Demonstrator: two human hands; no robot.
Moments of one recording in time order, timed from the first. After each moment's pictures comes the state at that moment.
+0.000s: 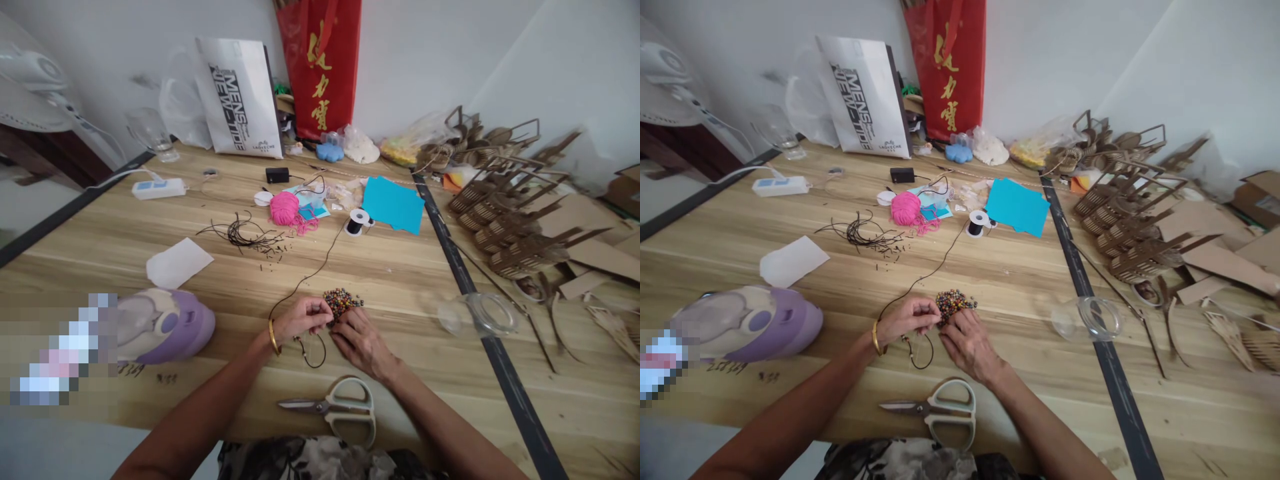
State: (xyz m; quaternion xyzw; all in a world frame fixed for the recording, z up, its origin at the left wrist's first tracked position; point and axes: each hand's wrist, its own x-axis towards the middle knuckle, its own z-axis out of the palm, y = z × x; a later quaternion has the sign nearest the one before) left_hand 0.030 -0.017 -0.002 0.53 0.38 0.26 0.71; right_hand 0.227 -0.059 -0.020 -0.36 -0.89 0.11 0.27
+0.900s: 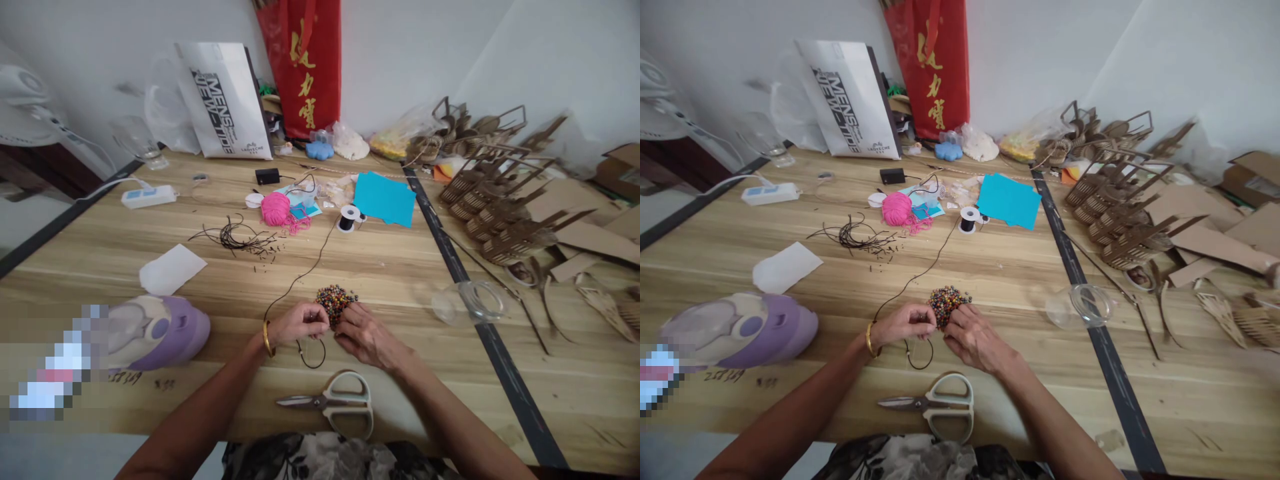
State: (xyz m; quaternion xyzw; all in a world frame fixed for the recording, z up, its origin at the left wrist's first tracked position) left_hand 0.029 -0.020 -0.004 0.59 0.33 0.18 0.71; right_hand 0.245 -0.054 0.002 -0.32 -0.92 0.14 0.17
